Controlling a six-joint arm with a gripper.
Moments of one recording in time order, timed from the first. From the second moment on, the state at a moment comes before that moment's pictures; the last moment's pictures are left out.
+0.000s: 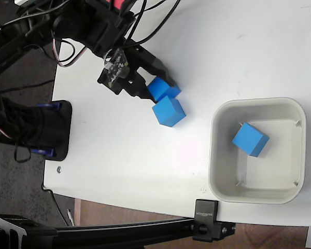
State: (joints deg) arm -35.5 72.3 96.2 61.7 49.3 85.8
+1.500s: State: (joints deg) arm 6.5 80.1 99.2 6.1 2.4 13.8
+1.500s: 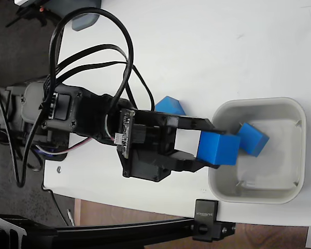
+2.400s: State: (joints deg) arm 4.0 152.9 156.6 36.7 -2.8 7.6
